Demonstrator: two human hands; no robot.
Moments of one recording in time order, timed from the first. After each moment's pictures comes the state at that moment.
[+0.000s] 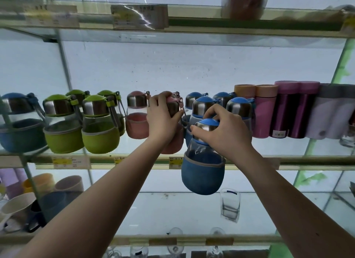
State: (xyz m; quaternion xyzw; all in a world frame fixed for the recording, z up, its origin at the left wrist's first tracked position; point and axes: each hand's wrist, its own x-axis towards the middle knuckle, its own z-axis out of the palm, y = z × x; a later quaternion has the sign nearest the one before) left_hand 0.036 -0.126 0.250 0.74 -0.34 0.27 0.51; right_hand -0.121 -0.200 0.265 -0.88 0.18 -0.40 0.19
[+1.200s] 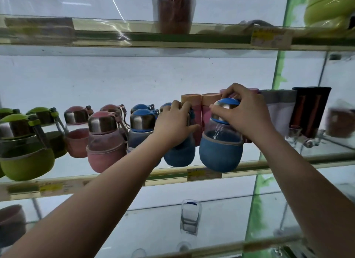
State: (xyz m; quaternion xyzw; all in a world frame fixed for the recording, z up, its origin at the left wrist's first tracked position) left_hand -0.069 -0.250 0.289 0.81 -0.48 0.26 0.21; right_hand -0.212 -0.351 0.313 -0.82 0.21 -0.49 0.19
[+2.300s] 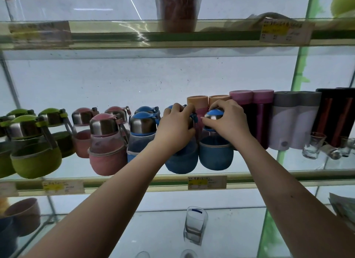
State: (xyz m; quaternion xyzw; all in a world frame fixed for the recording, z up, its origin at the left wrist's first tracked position) left_hand -0.069 -0.260 0.286 0.82 -0.45 0.24 0.25; right_hand -0.144 -0.400 0.285 -0.84 0.17 -0.46 0.22
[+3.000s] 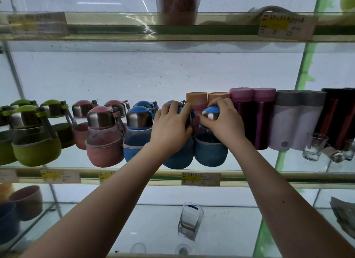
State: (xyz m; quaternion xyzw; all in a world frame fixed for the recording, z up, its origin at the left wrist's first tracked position) left_hand -0.072 -0.264 0.271 0.82 -0.42 0.34 0.19; right_hand -0.142 -0.404 0.274 -0.85 0.16 -0.45 0.21
